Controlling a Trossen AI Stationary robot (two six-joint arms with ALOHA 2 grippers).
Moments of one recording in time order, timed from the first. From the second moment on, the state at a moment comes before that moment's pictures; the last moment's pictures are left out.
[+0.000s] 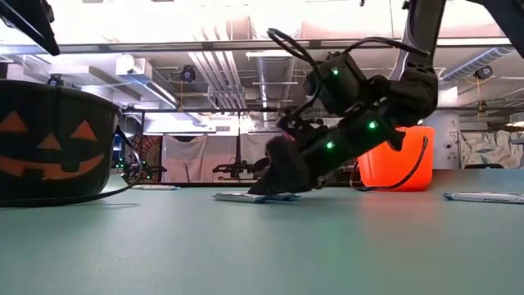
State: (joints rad) left arm -0.71 0.95 1.08 -1.48 -0.52 -1.22; right arm -0.01 2.10 0.81 0.75 0.28 0.24
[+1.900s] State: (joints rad) left arm 0.09 1.17 1.05 -0.03 -0.79 -0.19; right arm -0.95 1.44 1.03 -0.62 0.27 0.22
